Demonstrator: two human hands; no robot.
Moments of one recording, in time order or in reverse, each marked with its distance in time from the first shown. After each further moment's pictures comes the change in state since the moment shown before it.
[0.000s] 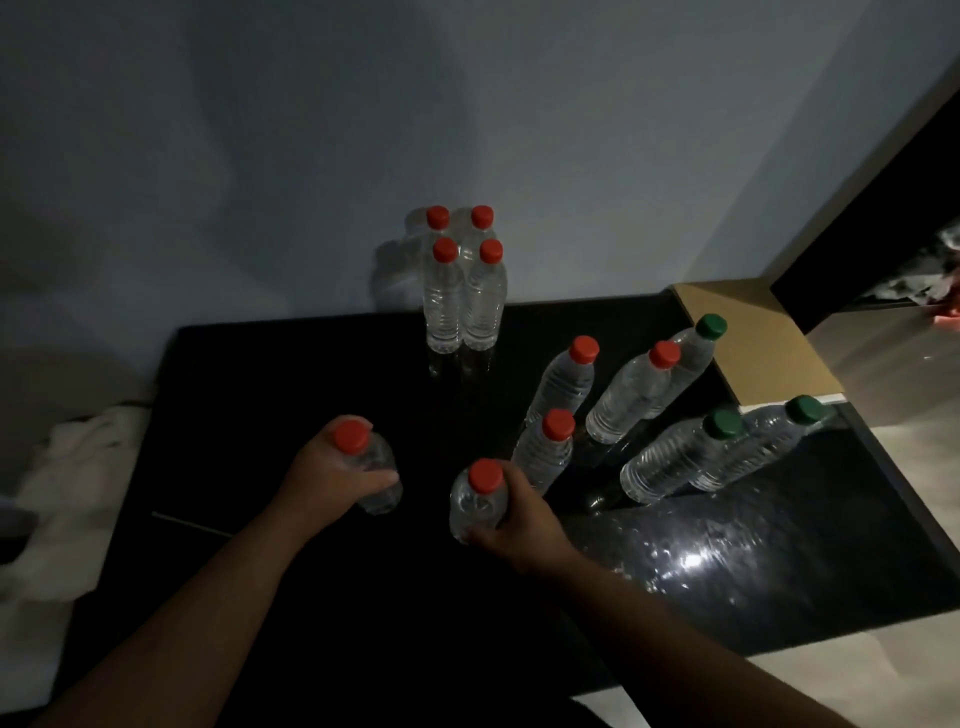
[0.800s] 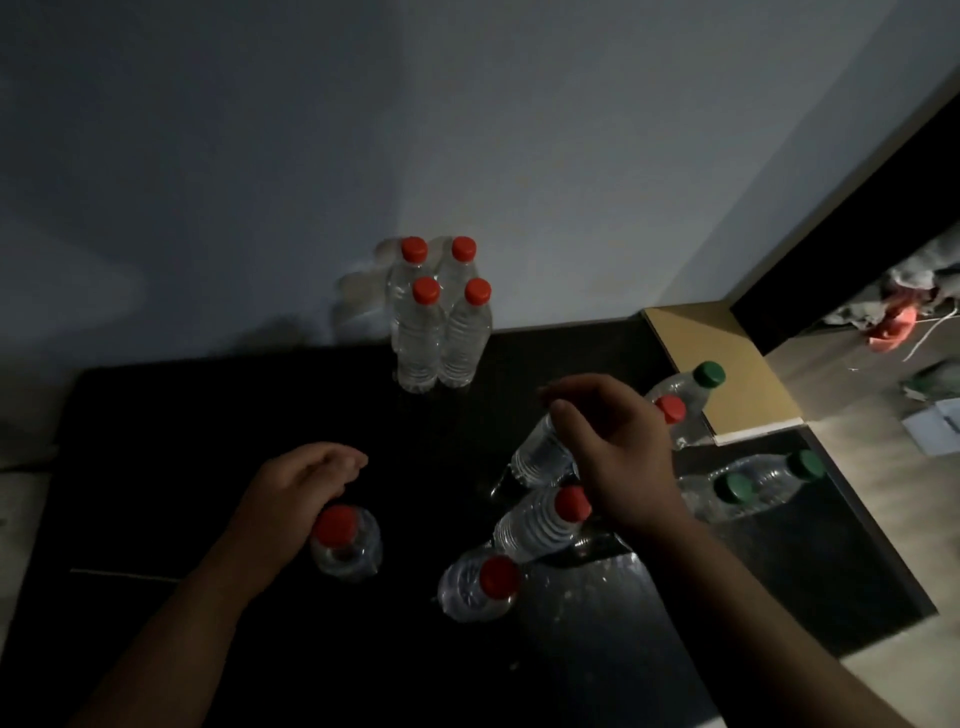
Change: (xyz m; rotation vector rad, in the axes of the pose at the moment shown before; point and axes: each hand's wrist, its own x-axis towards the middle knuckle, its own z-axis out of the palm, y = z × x) left_hand 0.054 0.036 -0.033 -0.380 -0.200 0.042; right_hand 0.040 -0.139 -0.093 -0.025 0.487 -0.198
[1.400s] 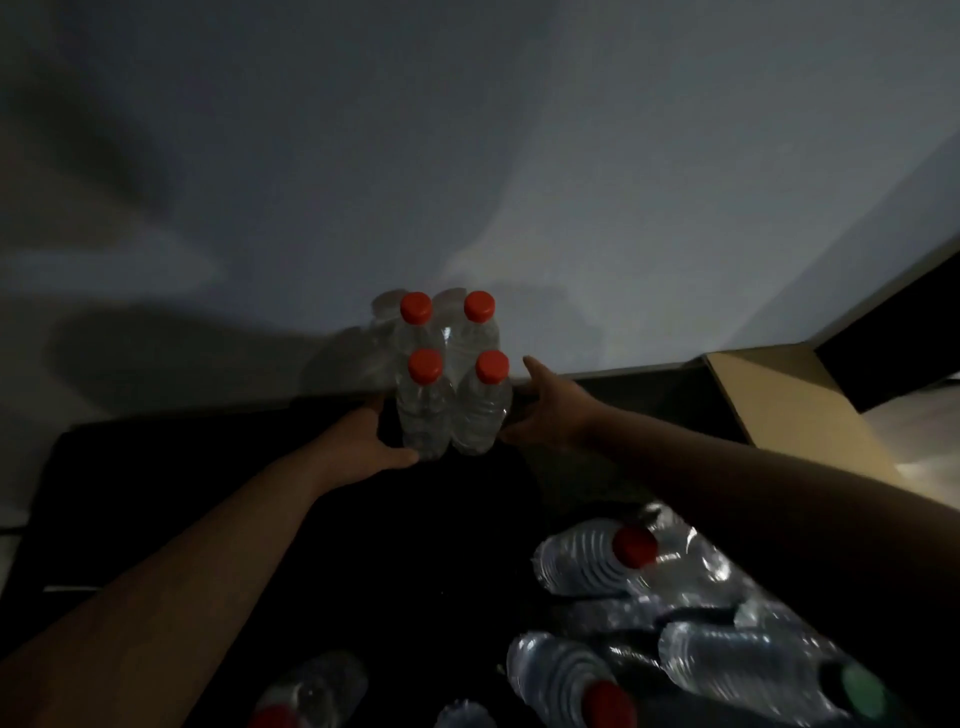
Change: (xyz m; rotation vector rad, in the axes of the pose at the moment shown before) left_hand 0.217 -0.010 0.028 0.555 -0.243 -0.096; right_hand 0.230 0.130 0.061 -0.376 -0.634 0.342
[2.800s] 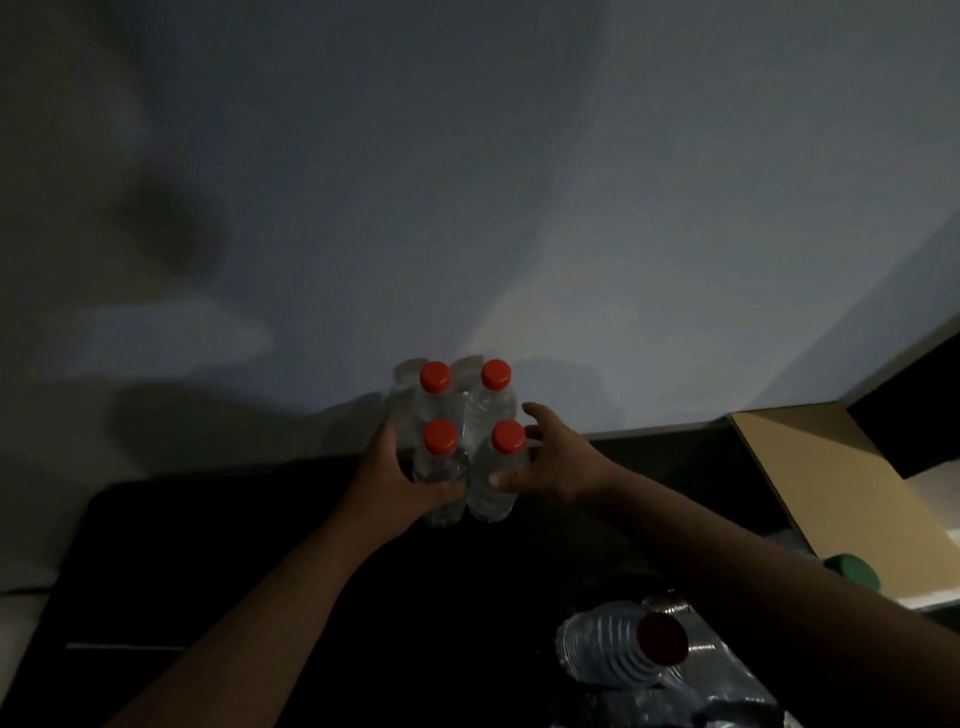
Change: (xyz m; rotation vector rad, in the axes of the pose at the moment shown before) left_hand -0.016 0.052 0.008 -0.444 0.289 0.127; right_hand -0.008 -0.036 -0.006 0.265 -0.044 -0.041
